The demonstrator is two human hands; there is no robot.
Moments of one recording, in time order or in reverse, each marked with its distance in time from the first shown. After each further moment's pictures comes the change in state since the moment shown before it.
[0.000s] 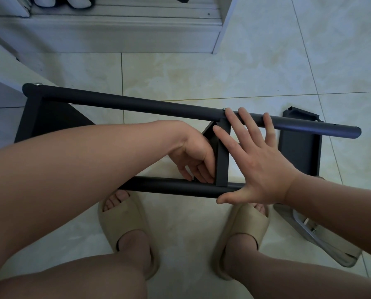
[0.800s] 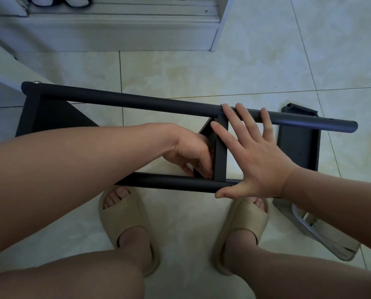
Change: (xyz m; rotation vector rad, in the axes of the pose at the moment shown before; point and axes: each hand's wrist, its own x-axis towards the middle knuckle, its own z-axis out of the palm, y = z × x) left_hand -0.007 -0.009 0.011 -0.055 0.118 0.201; right_hand 0.000 0.001 0.002 -0.005 0.009 0.003
